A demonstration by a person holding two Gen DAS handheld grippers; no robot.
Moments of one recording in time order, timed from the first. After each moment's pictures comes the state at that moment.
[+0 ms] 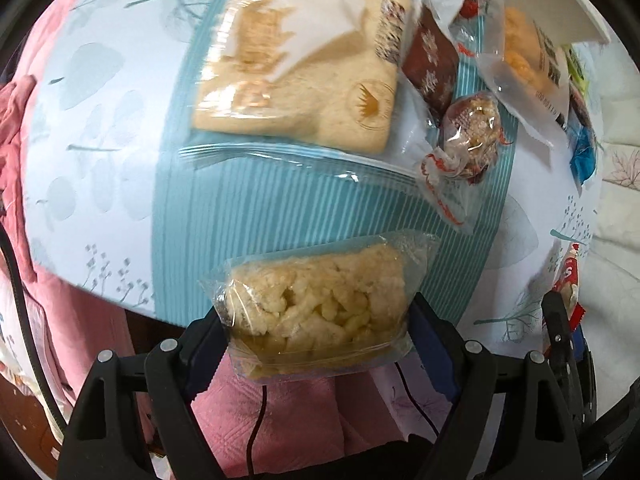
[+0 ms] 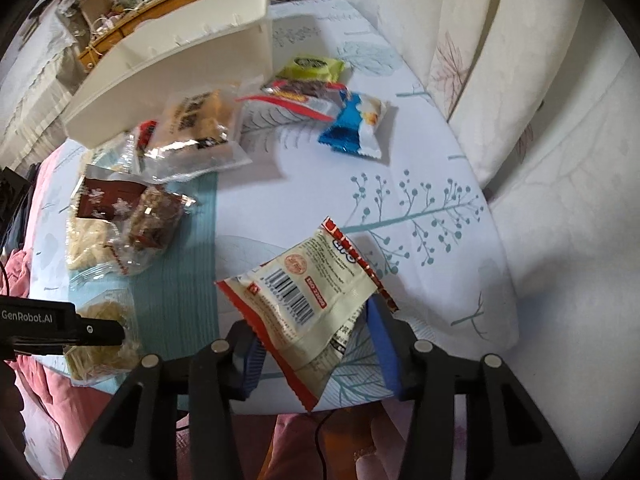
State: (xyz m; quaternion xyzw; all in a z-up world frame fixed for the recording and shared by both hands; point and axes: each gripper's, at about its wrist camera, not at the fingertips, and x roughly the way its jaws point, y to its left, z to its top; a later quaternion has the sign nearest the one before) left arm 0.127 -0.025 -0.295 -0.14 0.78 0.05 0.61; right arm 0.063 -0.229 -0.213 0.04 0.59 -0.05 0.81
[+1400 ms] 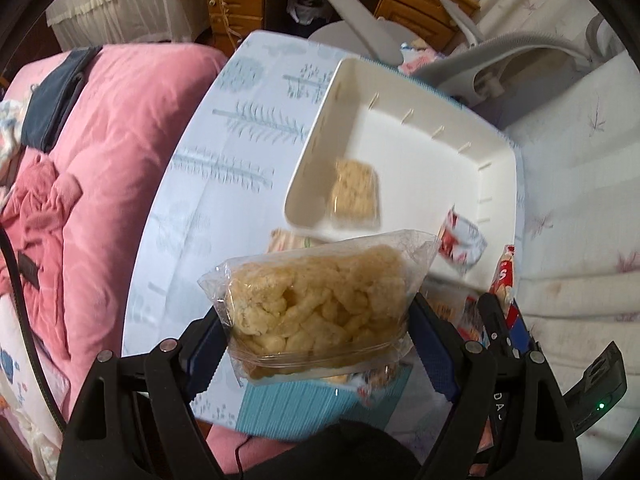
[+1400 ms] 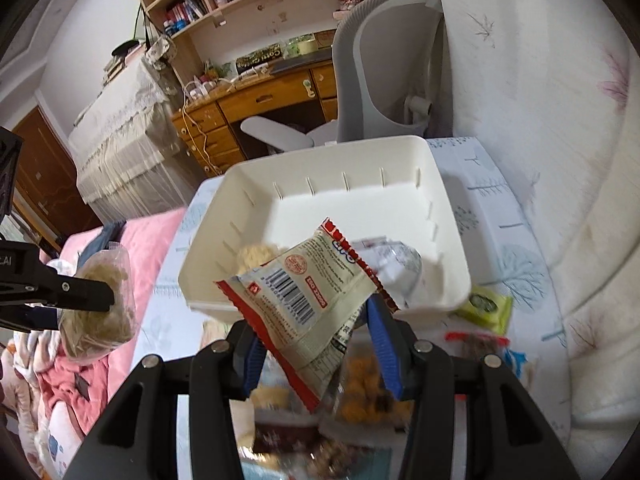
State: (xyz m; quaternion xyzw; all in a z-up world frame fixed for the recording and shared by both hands) left arm 0.288 0.073 -0.111 -0.18 0.63 0.07 0.75; right arm 0.235 -0.129 -0.122 0.09 0.45 0.10 0.88
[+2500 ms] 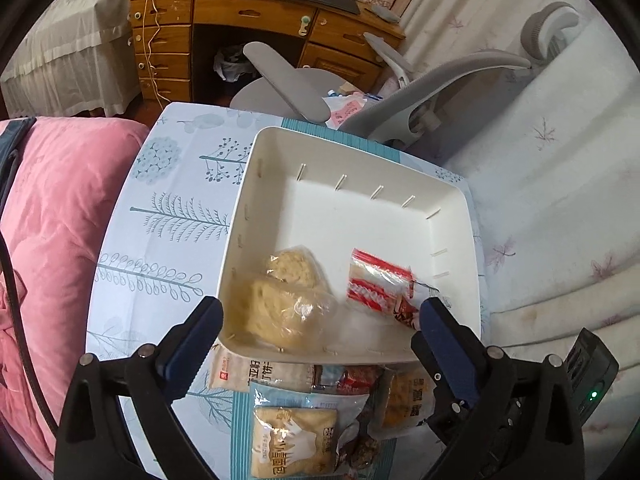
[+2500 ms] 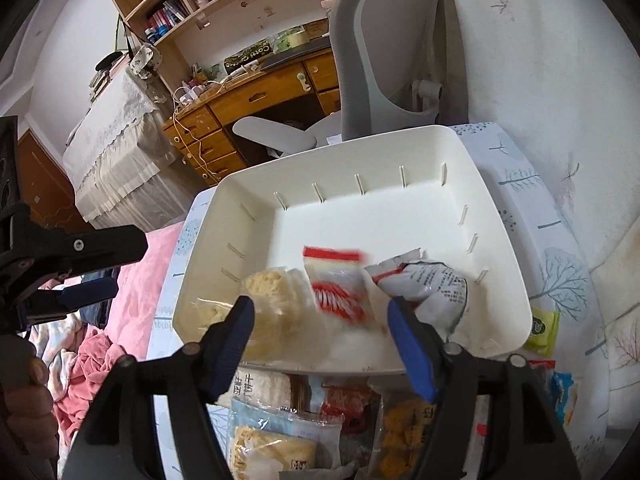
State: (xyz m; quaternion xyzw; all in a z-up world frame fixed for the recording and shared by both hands) left arm 0.346 0.063 -0.130 -0.16 0.54 -0.04 0.82; right arm 0.284 -0.110 -0.147 0.12 0.47 0.10 0.87
